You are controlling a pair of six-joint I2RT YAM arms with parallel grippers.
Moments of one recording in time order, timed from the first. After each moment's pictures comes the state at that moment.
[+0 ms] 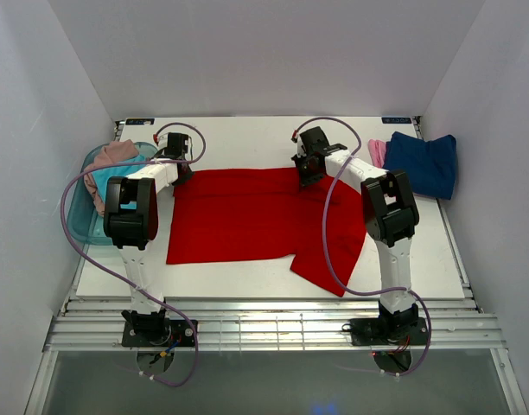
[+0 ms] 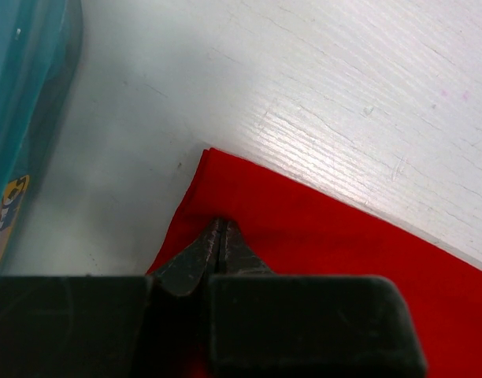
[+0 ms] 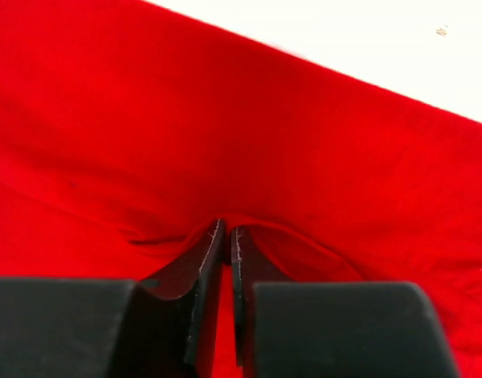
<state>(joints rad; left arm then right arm) -0.10 2.07 1.43 -0.28 -0.34 -0.50 0.42 2.17 1.67 -0.50 -0.08 0.06</state>
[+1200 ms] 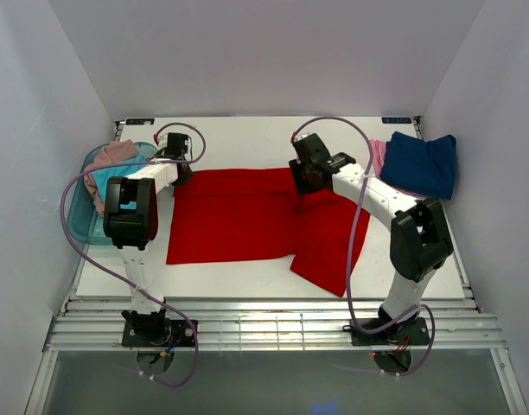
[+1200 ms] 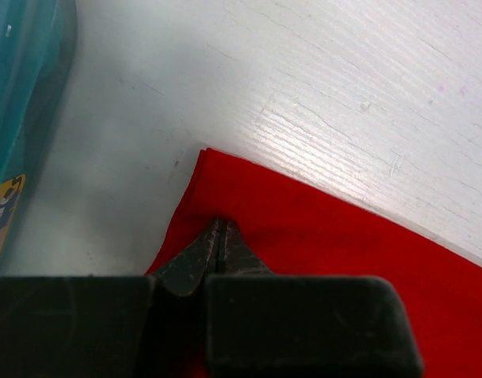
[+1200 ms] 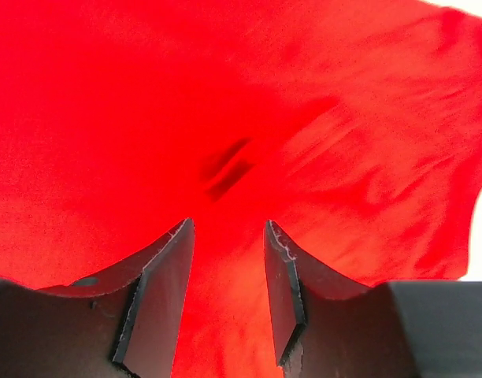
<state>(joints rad) -0.10 2.07 1.43 -0.28 -0.32 -0.49 0.61 1.77 1.41 -0.60 0.17 0.16</state>
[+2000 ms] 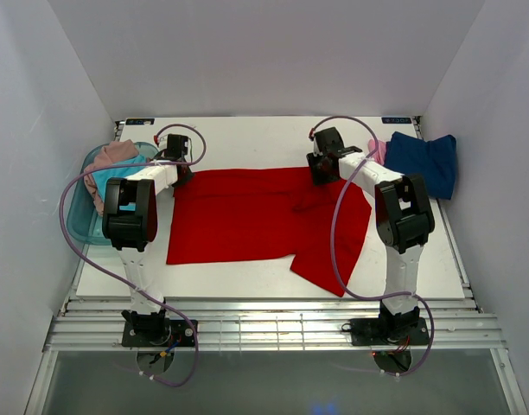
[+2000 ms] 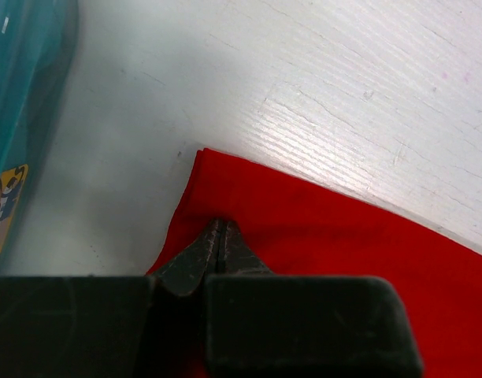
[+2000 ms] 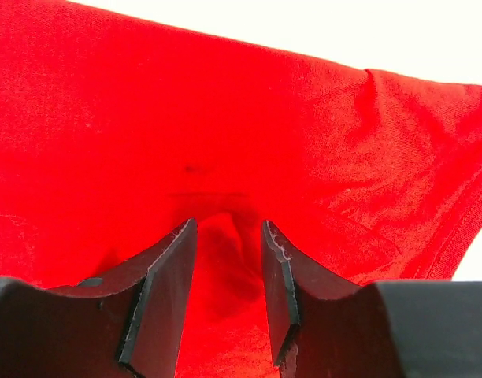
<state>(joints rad) -0.10 2.05 1.40 -0.27 -0.32 -0.48 0.37 2.04 1.52 -0.45 0.08 0.05</state>
